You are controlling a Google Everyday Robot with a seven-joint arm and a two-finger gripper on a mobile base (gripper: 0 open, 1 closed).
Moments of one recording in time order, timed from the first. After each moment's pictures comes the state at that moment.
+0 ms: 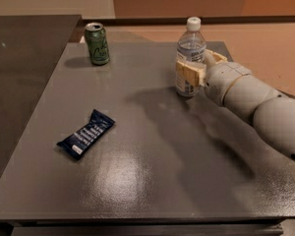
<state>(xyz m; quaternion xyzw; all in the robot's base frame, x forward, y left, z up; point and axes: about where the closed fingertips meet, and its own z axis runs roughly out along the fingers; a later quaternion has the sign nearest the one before) 0.594 -0.127 0.932 -0.70 -0.20 -0.68 0.15</state>
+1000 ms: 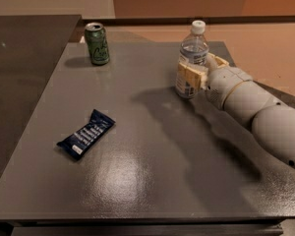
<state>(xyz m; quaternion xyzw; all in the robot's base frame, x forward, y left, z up) 0.594 -0.135 0.925 -0.69 -0.17 -0.69 0.15</state>
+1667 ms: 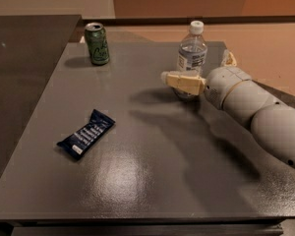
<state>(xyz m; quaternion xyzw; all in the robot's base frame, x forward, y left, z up) 0.595 -0.132 0.926 -0.69 -0.17 -0.69 0.16</state>
